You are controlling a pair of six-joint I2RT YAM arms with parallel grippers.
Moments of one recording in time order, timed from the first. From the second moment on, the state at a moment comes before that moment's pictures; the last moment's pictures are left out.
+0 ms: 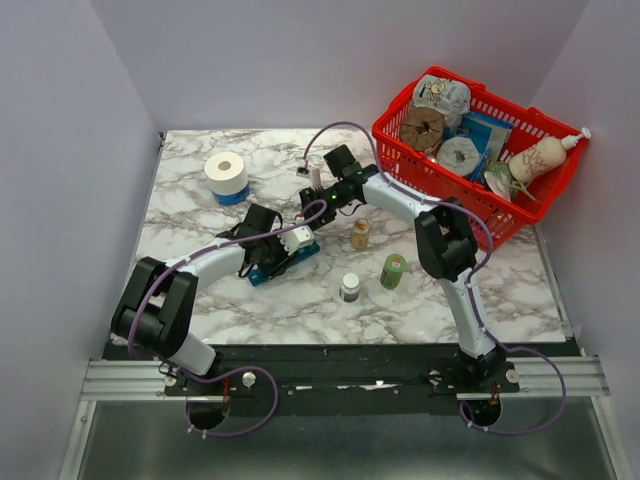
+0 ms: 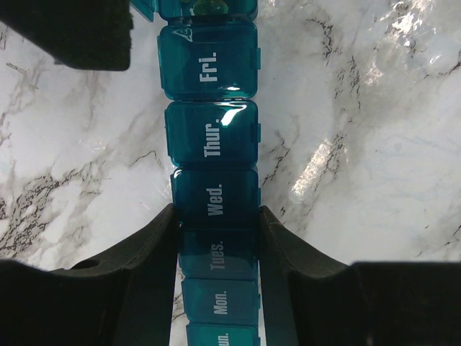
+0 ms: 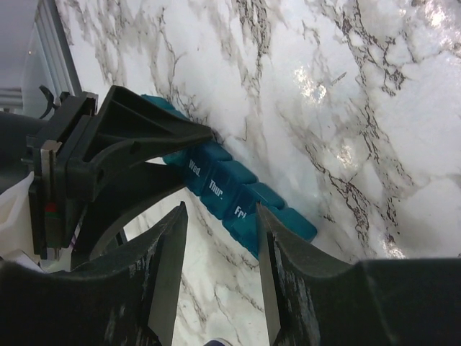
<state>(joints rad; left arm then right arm) -0.41 1.52 0.77 -0.28 0.29 0.57 0.60 2.33 1.92 -0.58 -0.86 0.05</state>
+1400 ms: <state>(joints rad) -0.40 1.55 0.80 -0.29 0.29 0.55 0.60 2.30 1.82 -0.60 -0.69 -0.05</state>
